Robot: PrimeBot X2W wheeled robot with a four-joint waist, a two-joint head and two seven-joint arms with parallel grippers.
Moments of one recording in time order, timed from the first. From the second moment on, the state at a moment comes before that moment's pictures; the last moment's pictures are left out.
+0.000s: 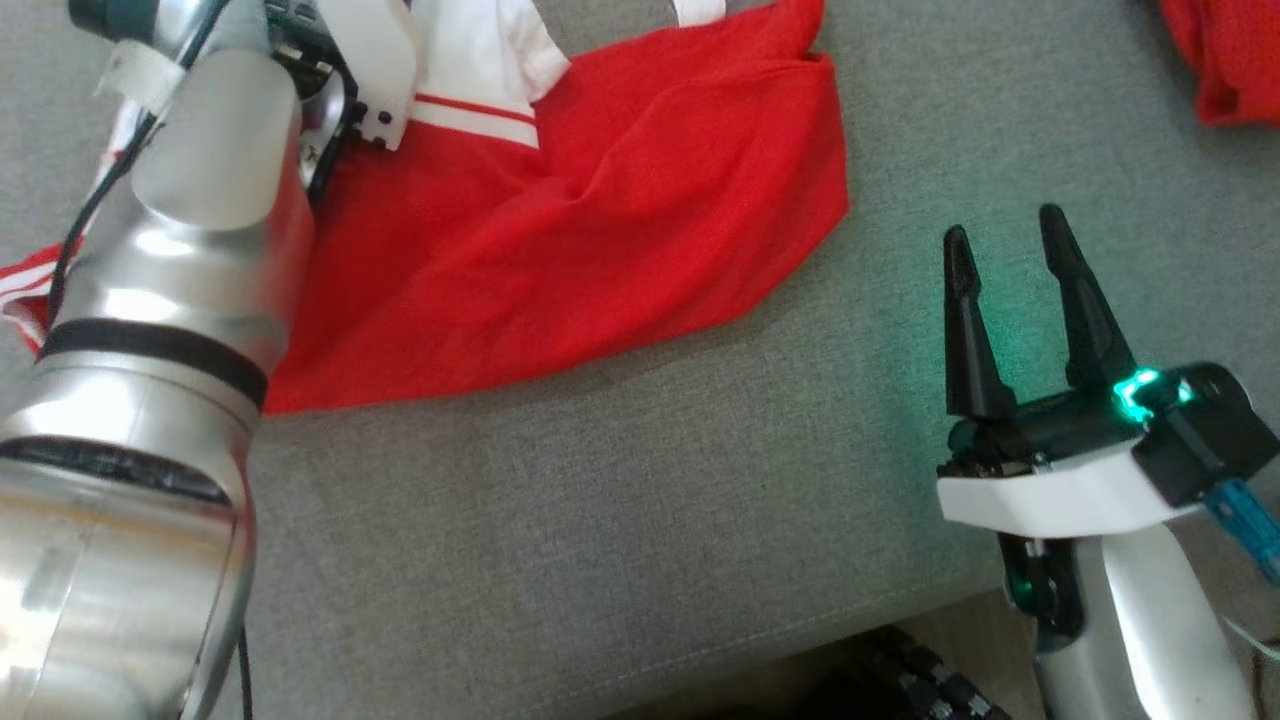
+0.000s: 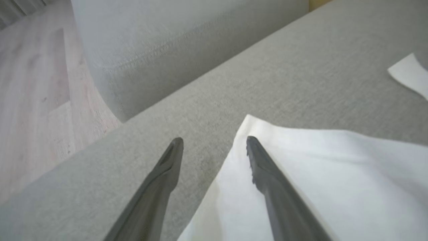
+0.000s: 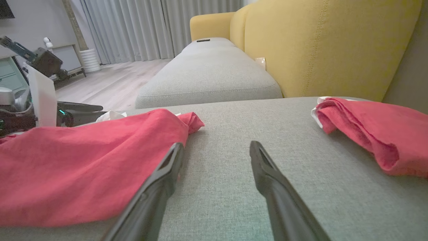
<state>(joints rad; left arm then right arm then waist) -1.25 0.07 -0.48 1.22 -0.04 -0.06 -0.13 -0.16 -0.05 0.13 -0.02 0.15 0.12 -0.26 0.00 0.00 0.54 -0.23</state>
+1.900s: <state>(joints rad) -0.50 0.64 -0.58 -0.12 -0.88 0.19 -0.25 -0.14 -0.08 0.09 0.05 0.12 0.12 -0.26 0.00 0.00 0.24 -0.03</state>
